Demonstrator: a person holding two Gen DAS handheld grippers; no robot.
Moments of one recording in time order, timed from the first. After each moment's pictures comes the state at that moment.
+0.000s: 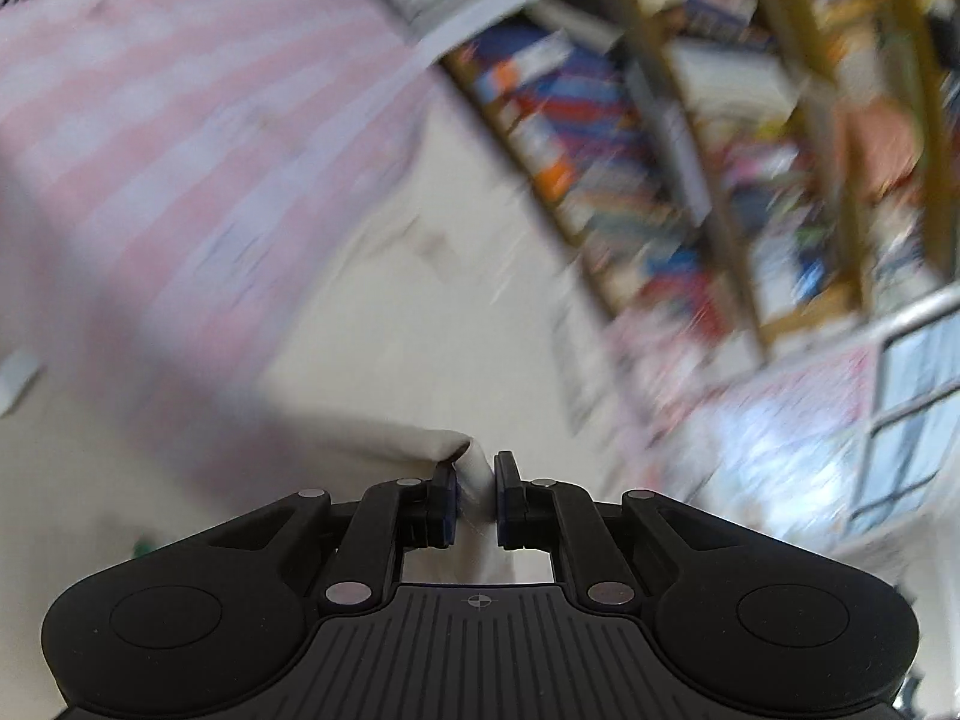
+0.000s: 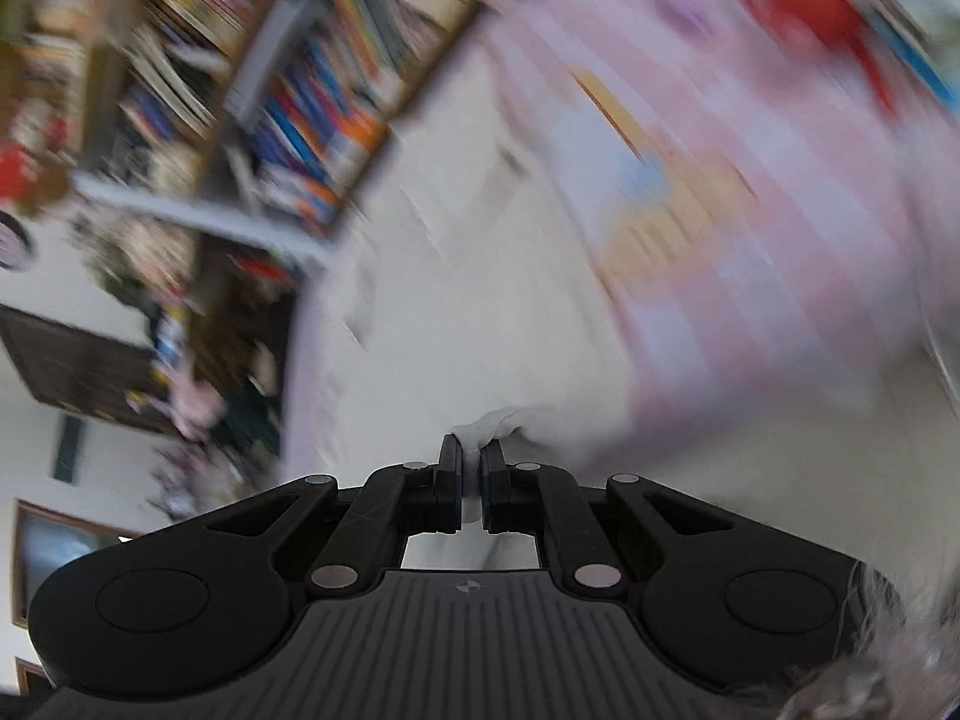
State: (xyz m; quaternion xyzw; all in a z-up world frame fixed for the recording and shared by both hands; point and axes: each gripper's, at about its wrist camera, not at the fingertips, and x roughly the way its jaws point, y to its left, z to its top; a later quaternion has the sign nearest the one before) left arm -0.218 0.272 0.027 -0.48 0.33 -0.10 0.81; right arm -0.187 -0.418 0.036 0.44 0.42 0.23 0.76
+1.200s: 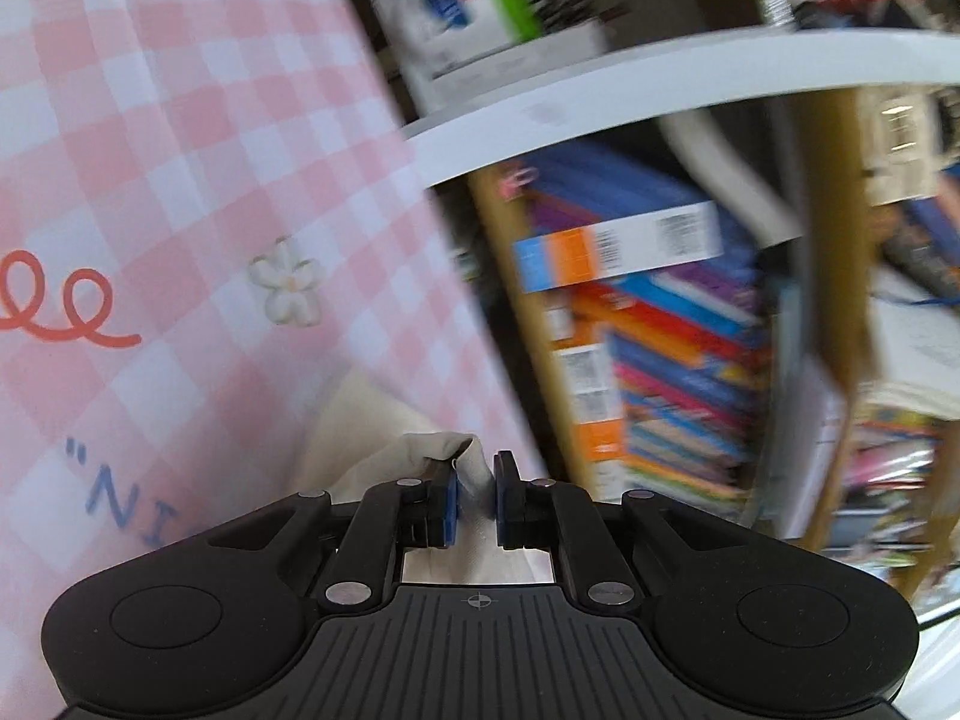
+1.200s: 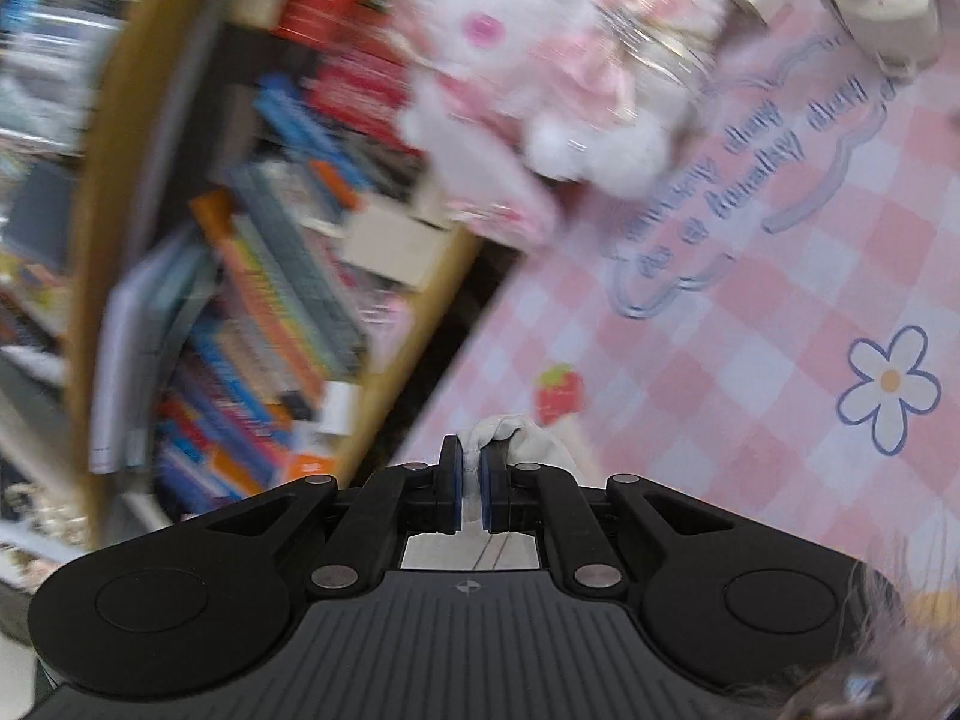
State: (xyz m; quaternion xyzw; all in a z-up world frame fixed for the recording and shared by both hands) left arm 0.153 0.314 -0.062 -0.57 0.33 -0.01 0.76; right arm 0.190 -0.354 -0.022 0.50 0.36 0.06 0.78
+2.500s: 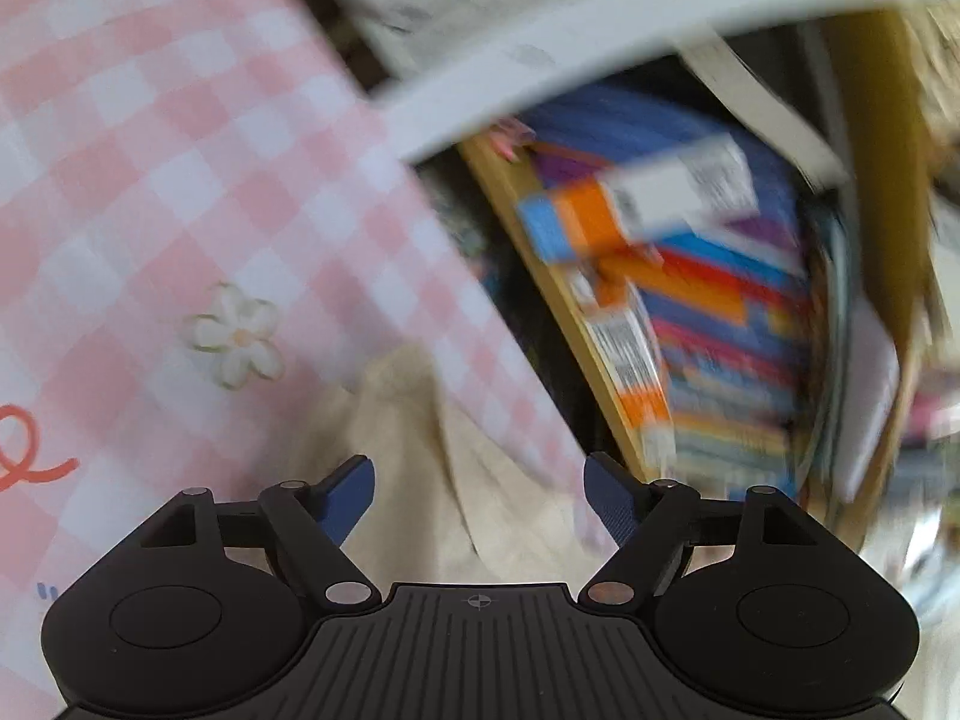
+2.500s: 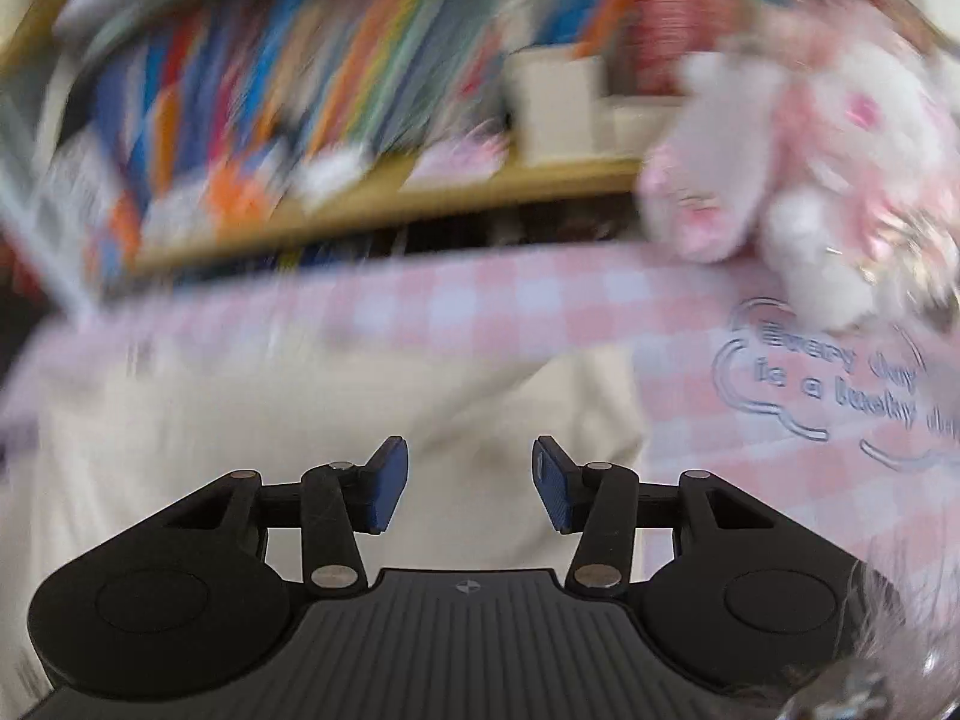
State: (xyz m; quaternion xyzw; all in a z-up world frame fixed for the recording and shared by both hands) left arm 0.198 0.298 -0.031 -0.46 0.39 -0.08 0.79; right arm 0.207 -0.228 0.003 0.02 0.42 0.15 0.89
